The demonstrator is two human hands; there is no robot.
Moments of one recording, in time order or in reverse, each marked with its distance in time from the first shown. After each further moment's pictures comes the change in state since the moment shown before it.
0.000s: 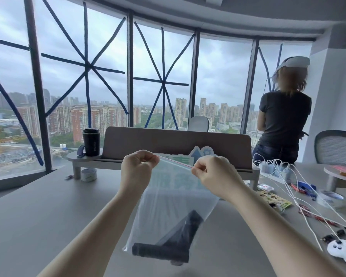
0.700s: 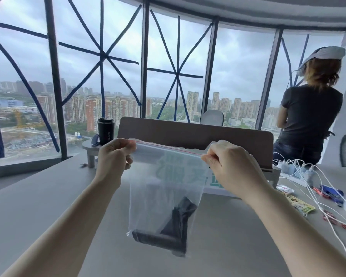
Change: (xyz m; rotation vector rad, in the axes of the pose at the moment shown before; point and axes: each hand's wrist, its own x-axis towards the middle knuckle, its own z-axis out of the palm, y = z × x) left_hand 0.049 -0.035 -0.076 -0.165 0.124 -0.088; right_hand 0.013 -0.020 0.012 -0.172 0.166 -0.231
